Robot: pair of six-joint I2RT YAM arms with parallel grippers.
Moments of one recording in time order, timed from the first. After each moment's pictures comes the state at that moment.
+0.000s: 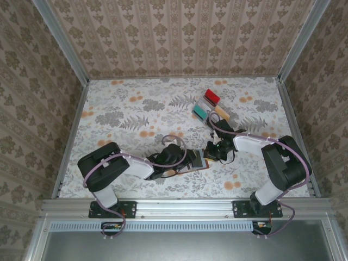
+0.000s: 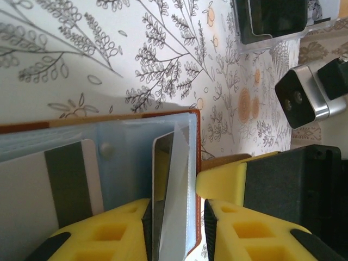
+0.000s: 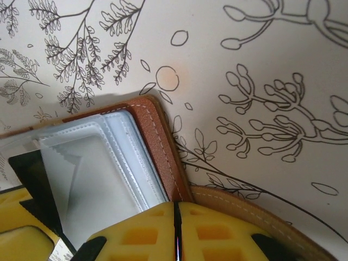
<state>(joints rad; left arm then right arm) -1.06 1.69 0.56 0.56 0.02 -1.34 0.41 1.60 0.76 -0.44 -0.42 0.66</state>
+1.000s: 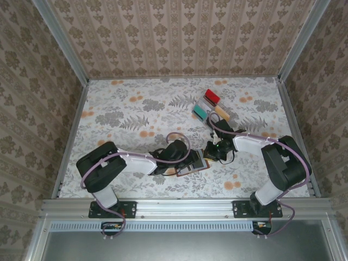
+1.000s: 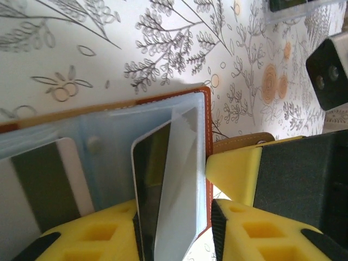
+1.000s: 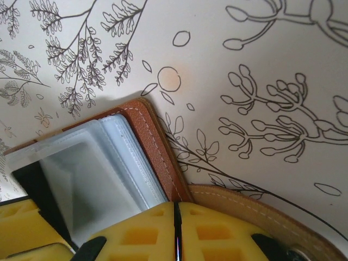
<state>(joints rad) -1.05 1.68 0.69 0.28 0.07 -1.30 0.41 1.60 0.76 -0.44 -0.41 0.67</state>
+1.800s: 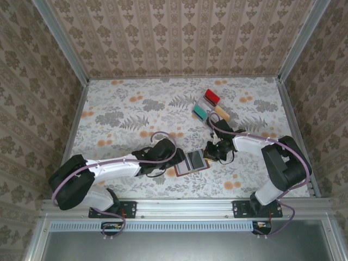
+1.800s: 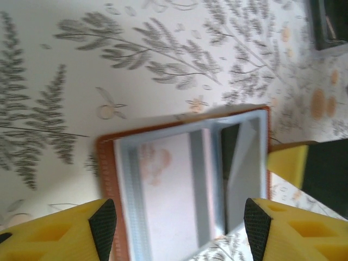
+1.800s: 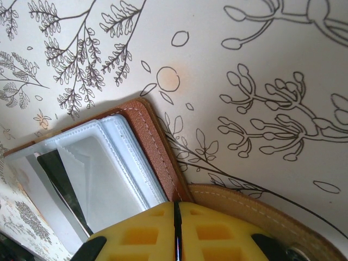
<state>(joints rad) -1.00 1.39 0.62 -0.11 -0.04 -1.21 0.42 1.60 0.77 -0.44 -0.40 0.68</state>
